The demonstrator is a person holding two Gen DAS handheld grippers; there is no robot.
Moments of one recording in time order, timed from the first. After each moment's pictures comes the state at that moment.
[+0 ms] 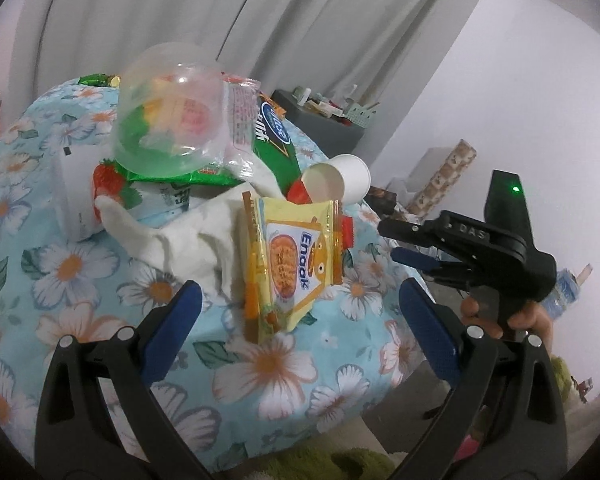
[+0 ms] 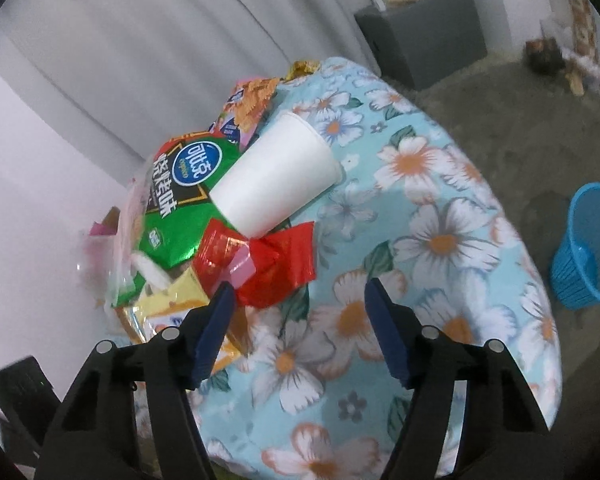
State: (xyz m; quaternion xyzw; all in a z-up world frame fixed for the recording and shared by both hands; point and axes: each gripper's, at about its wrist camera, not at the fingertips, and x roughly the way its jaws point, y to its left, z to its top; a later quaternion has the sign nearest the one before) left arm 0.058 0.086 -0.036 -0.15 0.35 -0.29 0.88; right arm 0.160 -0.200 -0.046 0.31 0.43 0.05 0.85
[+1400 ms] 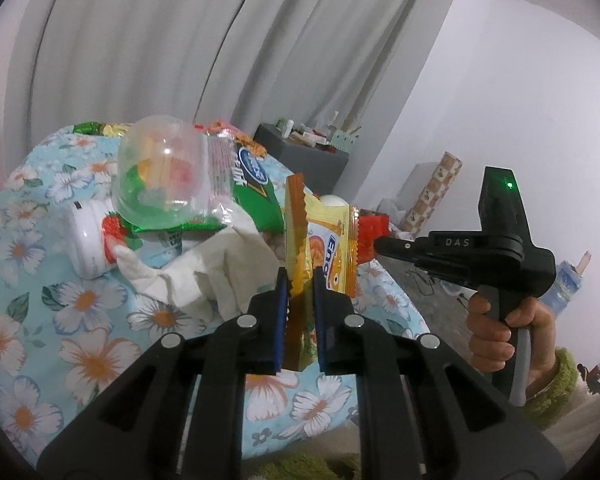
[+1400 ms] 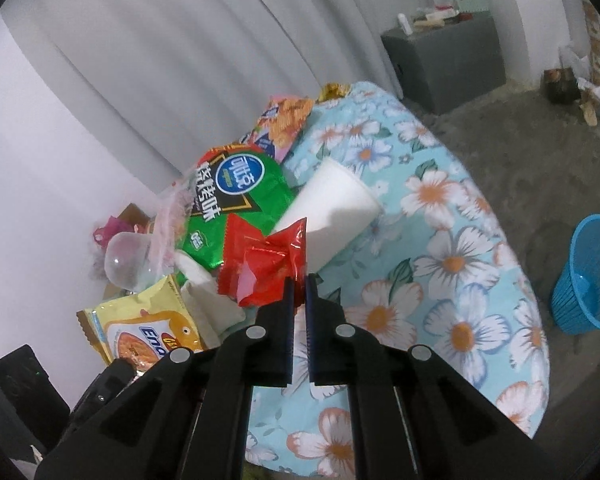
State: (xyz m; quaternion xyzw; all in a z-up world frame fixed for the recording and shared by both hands) left arm 0.048 0.096 -0.012 -0.13 0.28 -0.30 0.90; right arm 0.135 -0.191 0.004 0.27 0.39 0.07 0.88
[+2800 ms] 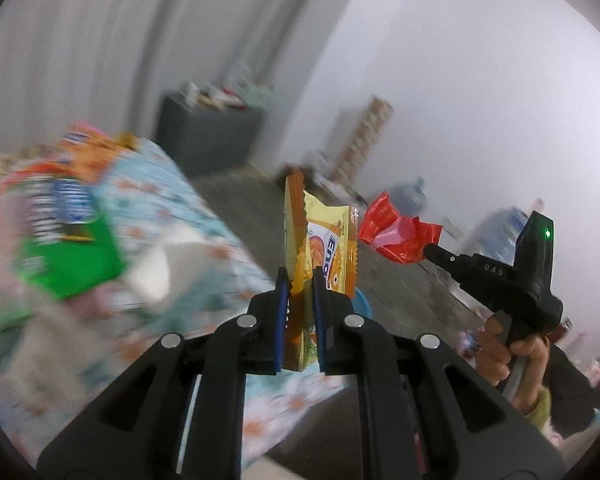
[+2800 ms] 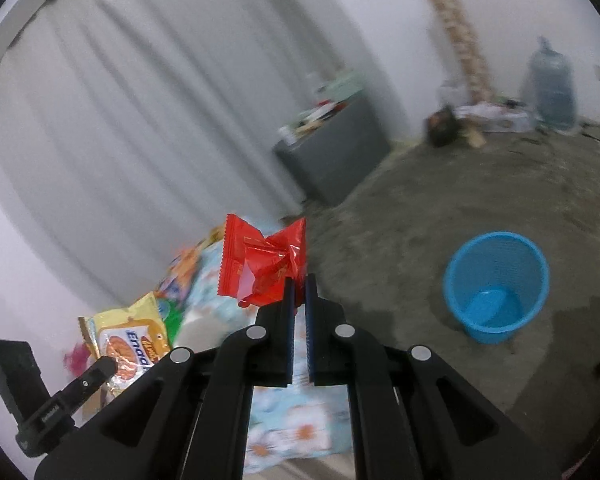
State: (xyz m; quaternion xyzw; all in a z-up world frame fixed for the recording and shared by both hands) left arm 0.094 -0.074 0.042 -0.06 0.35 -0.45 0.82; right arm -0.014 -0.371 0.031 0.35 0.23 -0.16 0.89
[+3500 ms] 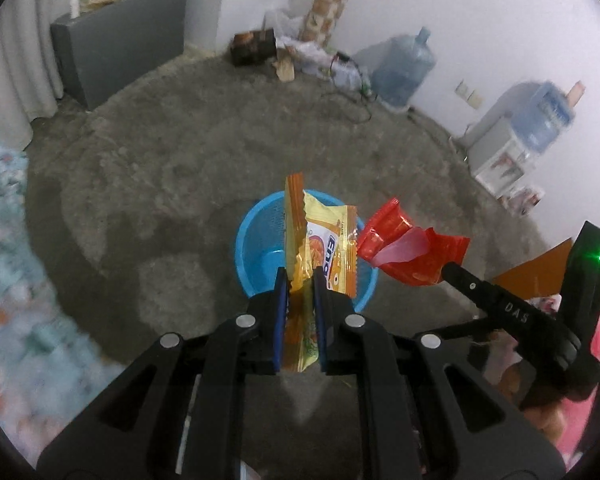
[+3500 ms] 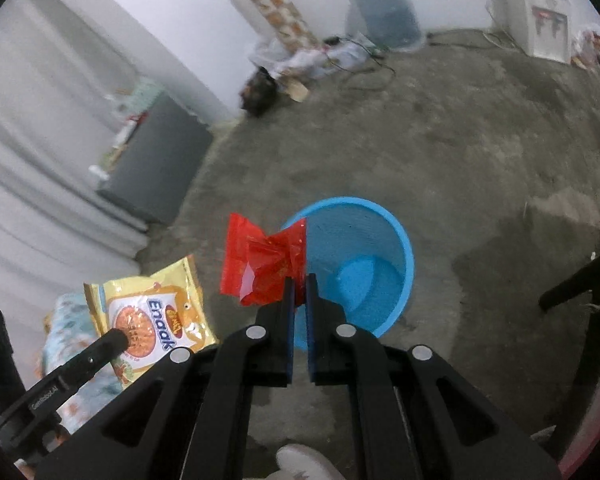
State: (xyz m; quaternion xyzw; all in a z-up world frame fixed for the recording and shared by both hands) left arm 0.178 -0.438 -0.129 0.14 0.51 -0.46 0.72; right arm -0.015 -0.569 -0.159 0.46 0.31 -0.37 0.75
